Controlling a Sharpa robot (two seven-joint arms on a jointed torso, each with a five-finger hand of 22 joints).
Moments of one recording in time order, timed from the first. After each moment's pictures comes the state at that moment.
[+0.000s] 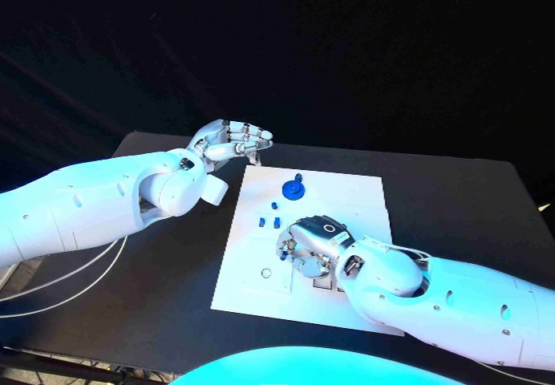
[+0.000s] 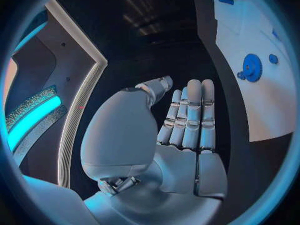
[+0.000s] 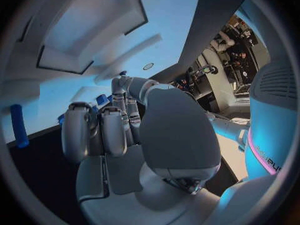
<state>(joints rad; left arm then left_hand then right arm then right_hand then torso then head) 1.19 -0.92 -0.01 1.47 -0.19 -0.19 0.35 1.40 -0.21 0.56 0.06 0.13 0.84 0.21 0.31 0.30 0.97 0.16 0.29 0.11 1.04 0.07 1.07 0.45 0.17 0.82 0.17 0.92 0.70 1.07 -0.59 -0.18 1.66 -1.71 -0.41 -0.23 1.44 -0.20 0.66 0.04 0.15 1.06 0.12 0.31 0.41 1.25 0.08 0.14 0.20 1.47 -0.02 1.37 1.27 0.06 1.46 0.08 1.33 1.31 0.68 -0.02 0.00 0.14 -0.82</state>
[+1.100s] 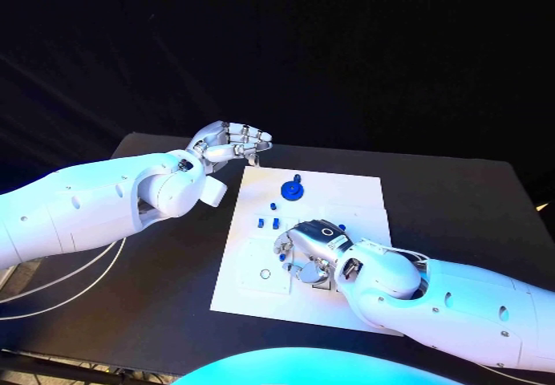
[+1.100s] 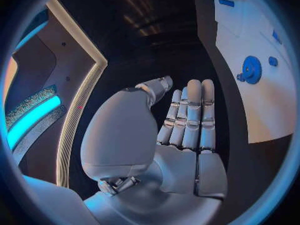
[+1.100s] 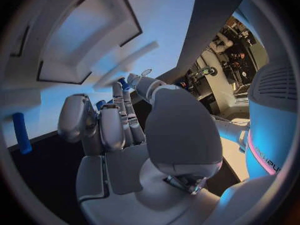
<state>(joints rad) 1.19 -0.92 -0.01 1.47 -0.19 -0.18 0.34 1.40 -0.21 0.56 0.06 0.13 0.83 0.21 0.31 0.30 0.97 0.16 0.29 0.11 1.03 0.08 1.07 0.45 0.17 0.82 0.17 0.92 0.70 1.06 -0.59 -0.19 1.66 -1.70 -0.39 -0.23 1.32 -0.25 0.59 0.08 0.13 0.93 0.16 0.22 0.39 1.09 0.10 0.07 0.14 1.47 0.01 1.30 1.16 0.06 1.41 0.12 1.13 1.31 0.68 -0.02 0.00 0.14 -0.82</state>
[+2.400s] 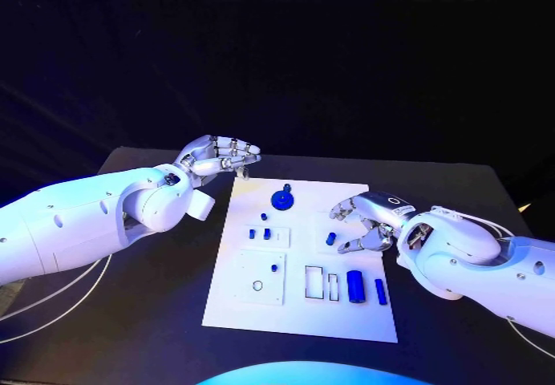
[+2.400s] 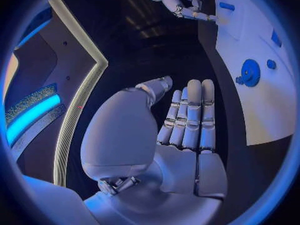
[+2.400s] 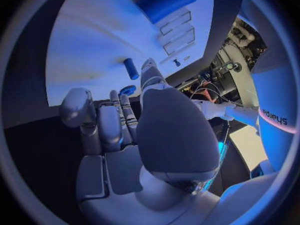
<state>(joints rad) 1.19 -0.93 -0.01 1.47 -0.19 -0.14 0.34 1.40 -0.21 0.56 0.07 0.13 0.83 0.21 0.31 0.30 0.96 0.16 0.29 0.11 1.03 0.08 1.07 0.45 0.17 0.82 0.17 0.92 0.70 1.21 -0.87 -0.16 1.71 -1.58 -0.32 -0.24 1.48 -0.24 -0.01 0.30 0.06 0.82 0.11 0.14 0.37 0.88 0.13 0.18 0.07 1.46 0.03 1.27 1.09 0.09 1.39 0.13 0.99 1.31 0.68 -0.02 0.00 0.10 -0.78</state>
